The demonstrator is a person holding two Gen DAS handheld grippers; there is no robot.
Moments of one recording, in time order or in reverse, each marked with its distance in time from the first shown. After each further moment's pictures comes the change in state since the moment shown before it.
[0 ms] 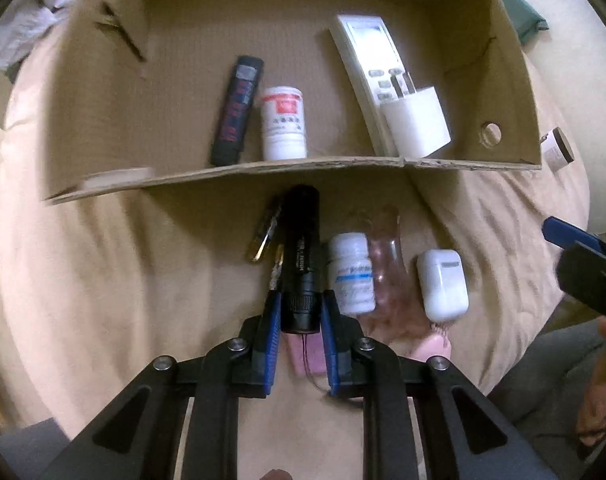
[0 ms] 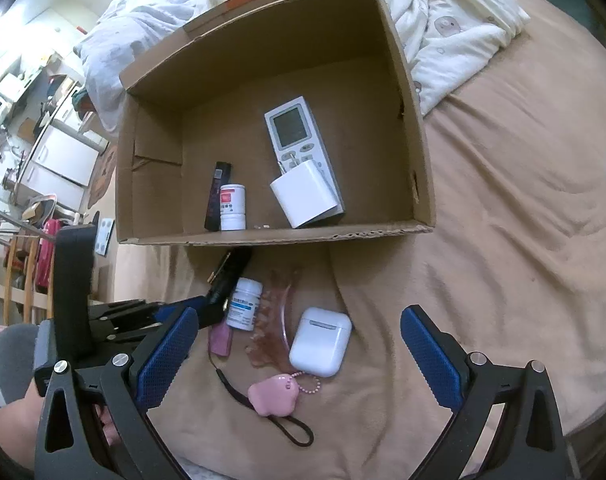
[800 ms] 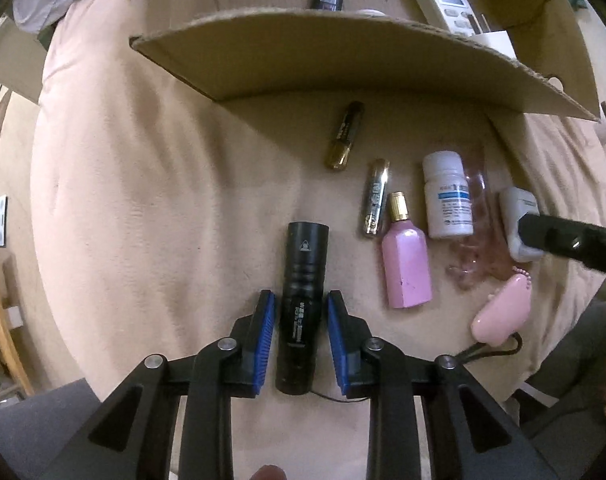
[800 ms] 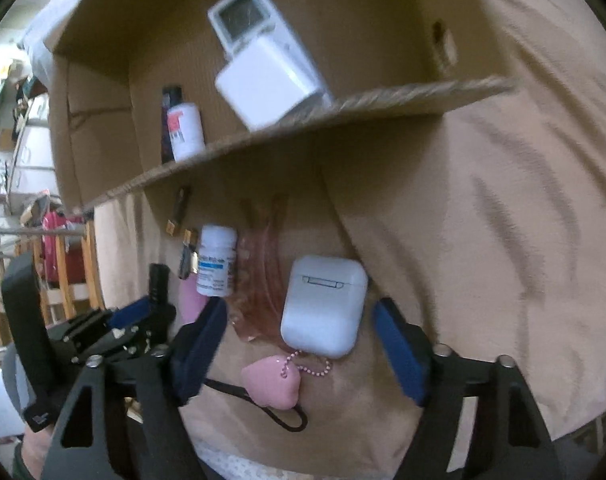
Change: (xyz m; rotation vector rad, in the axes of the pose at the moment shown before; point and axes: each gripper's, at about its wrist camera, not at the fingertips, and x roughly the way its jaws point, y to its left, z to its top) left arm 0.026 0.026 -0.018 -0.027 0.142 0.153; right arm 0.077 -0.016 -0.016 0.131 0.284 0.036
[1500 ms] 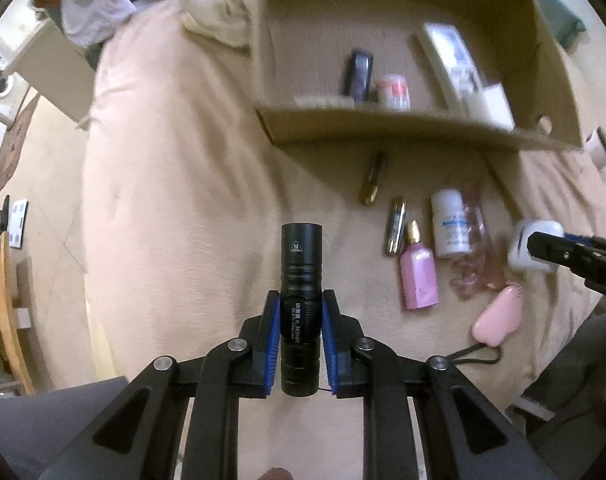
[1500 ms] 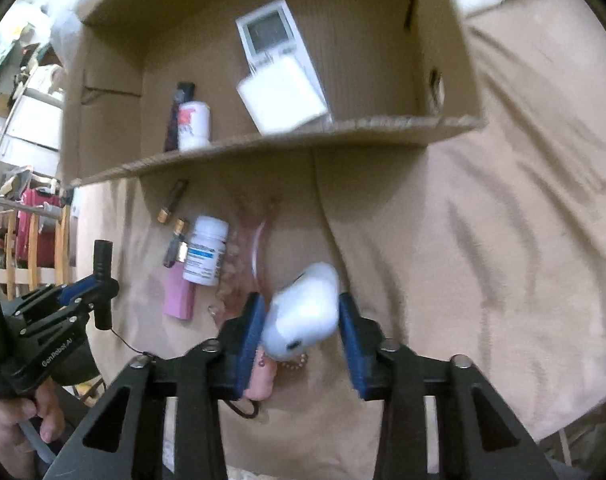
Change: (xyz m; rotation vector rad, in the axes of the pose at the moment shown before) left arm -0.071 0.033 -0.025 -0.044 -0.175 0.047; right arm -0.020 0.016 -0.023 -0.116 -0.111 -0.112
